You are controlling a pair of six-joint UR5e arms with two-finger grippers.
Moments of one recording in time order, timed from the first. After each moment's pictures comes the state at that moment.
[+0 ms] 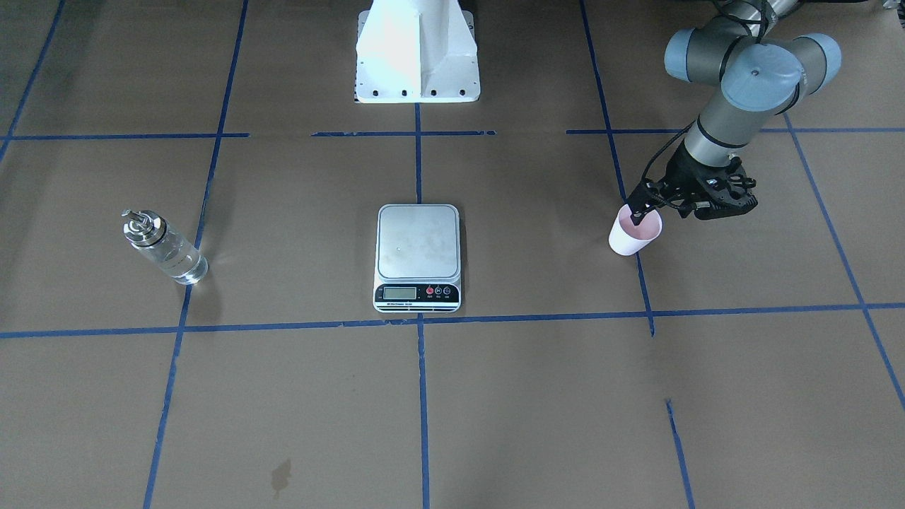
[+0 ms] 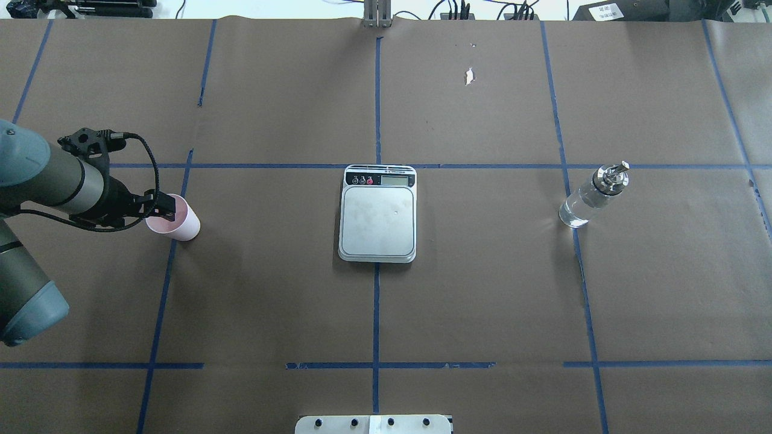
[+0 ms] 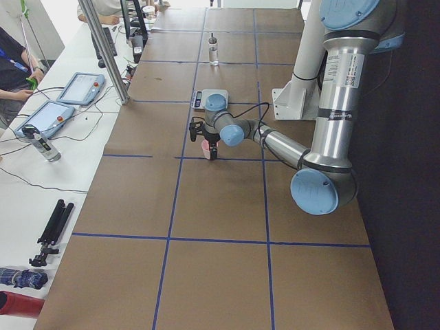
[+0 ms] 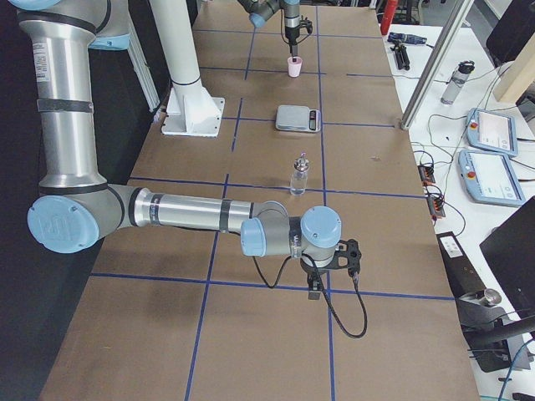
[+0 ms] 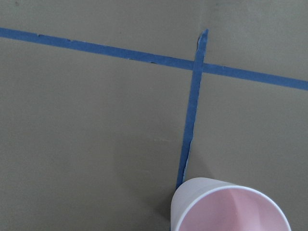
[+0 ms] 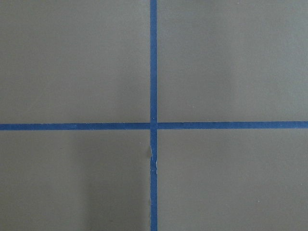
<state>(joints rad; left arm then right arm) -0.77 -1.68 -1.83 -1.93 -2.02 -1.18 1.58 -1.55 1.50 -1.42 2.39 0.09</state>
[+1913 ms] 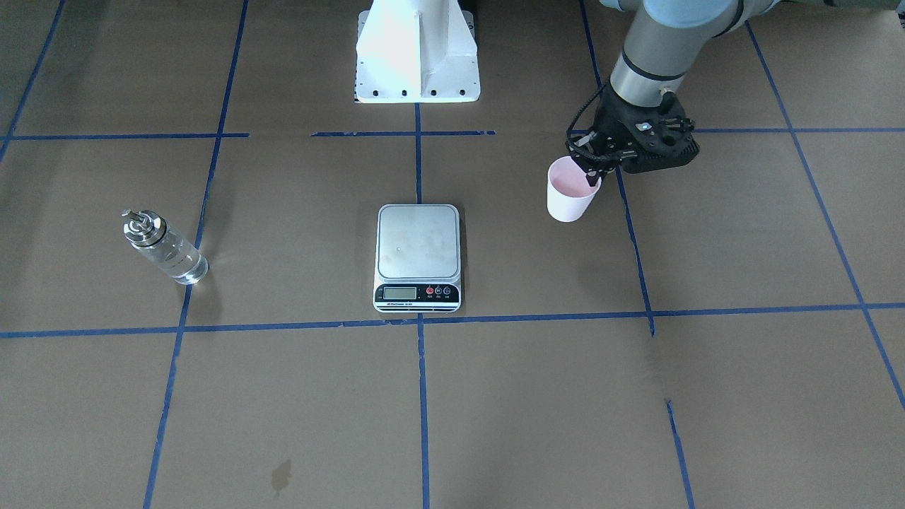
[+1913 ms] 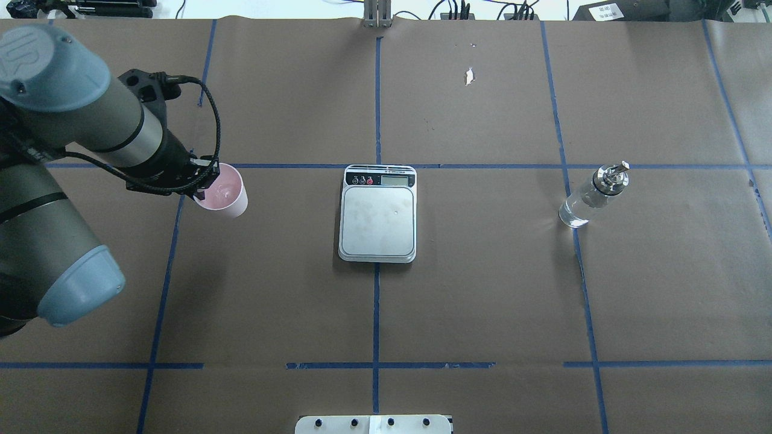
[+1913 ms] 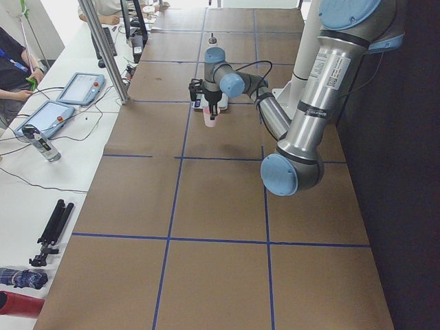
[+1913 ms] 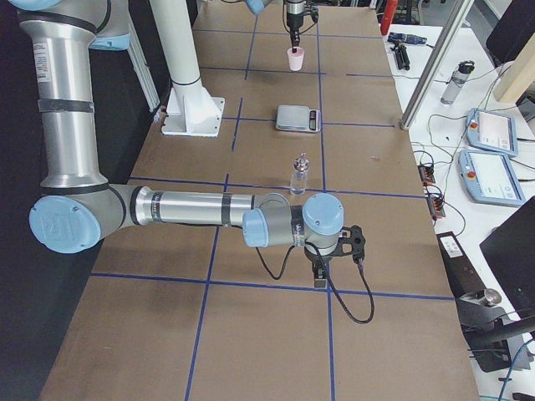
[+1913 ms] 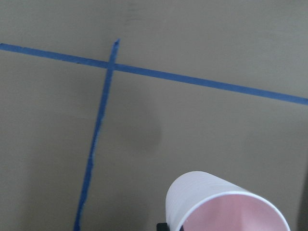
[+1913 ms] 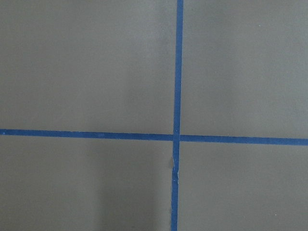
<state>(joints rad) -0.77 -2.09 -2.02 -1.30 -2.07 -1.20 1.58 -1.54 1.55 -1.43 2.41 0.09</state>
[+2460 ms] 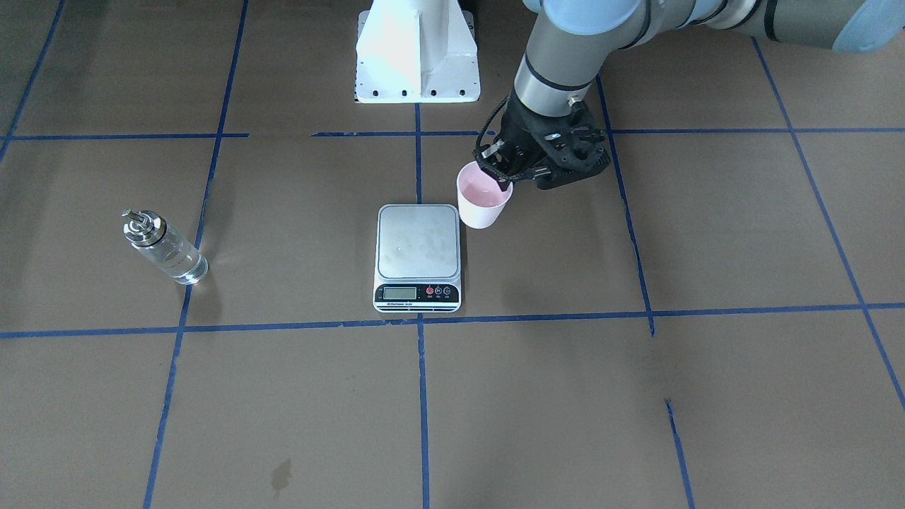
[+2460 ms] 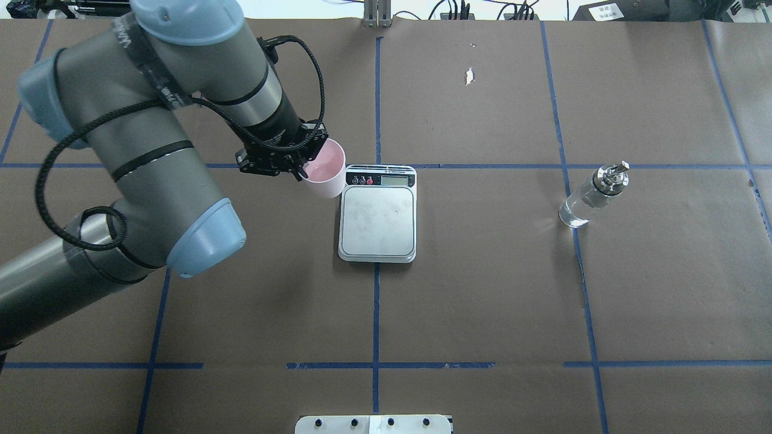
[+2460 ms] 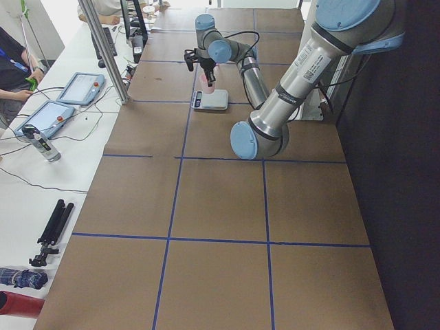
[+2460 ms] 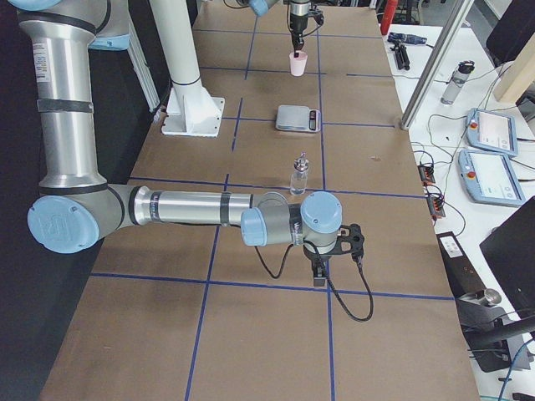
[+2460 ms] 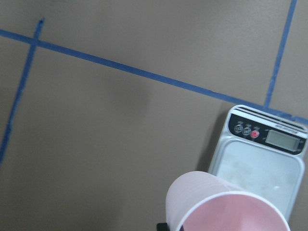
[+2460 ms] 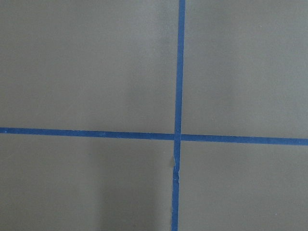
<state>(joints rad) -0.73 -2.35 -1.78 -1.38 -2.13 -1.48 1.58 -1.55 1.56 -1.42 2.41 0.09</state>
